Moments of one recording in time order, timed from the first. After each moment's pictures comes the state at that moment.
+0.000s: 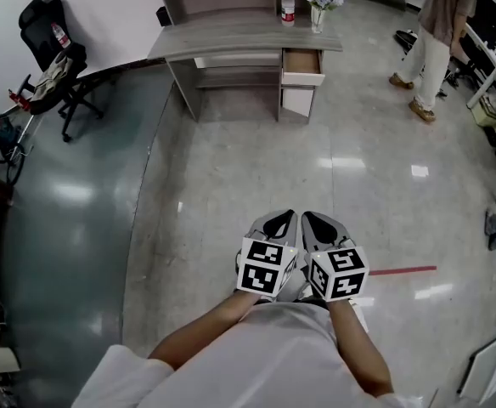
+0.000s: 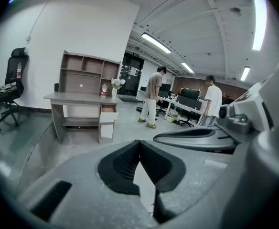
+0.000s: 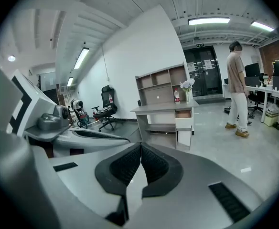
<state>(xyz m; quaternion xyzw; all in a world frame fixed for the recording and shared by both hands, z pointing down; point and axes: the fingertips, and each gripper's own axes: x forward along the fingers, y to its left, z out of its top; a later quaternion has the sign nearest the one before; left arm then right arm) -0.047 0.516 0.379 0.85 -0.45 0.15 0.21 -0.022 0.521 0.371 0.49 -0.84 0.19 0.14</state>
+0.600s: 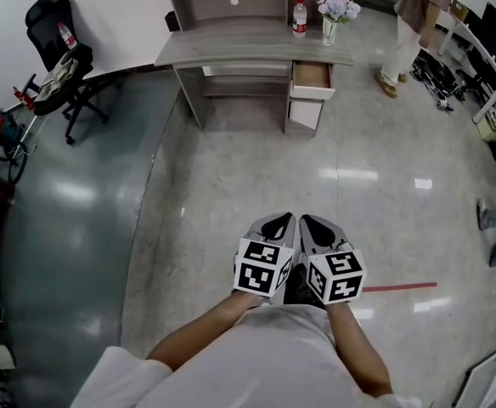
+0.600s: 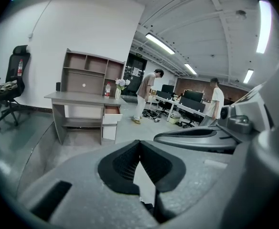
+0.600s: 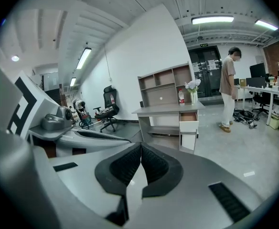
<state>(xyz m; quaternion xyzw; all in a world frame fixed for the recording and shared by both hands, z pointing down) -0.072 0.468 0.382 0.85 -0.46 0.15 0.22 -0.047 0.473 0.369 0.47 -0.85 0.18 0.14</state>
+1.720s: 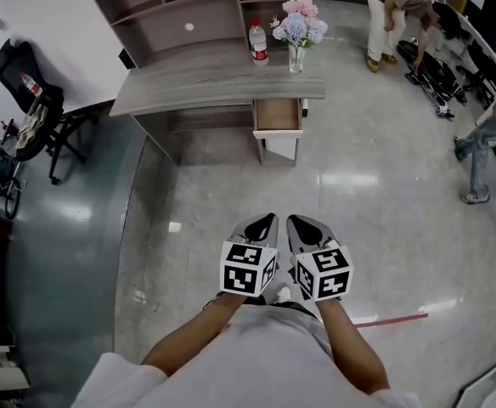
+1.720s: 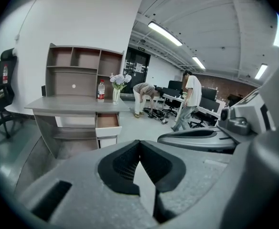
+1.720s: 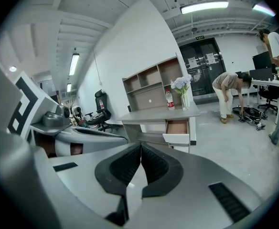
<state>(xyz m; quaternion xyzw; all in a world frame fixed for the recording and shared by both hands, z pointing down) 0.048 0.195 0.383 0.83 -0.48 0.18 0.22 0.084 0.200 0.377 0.46 -0.86 0.21 0.13</state>
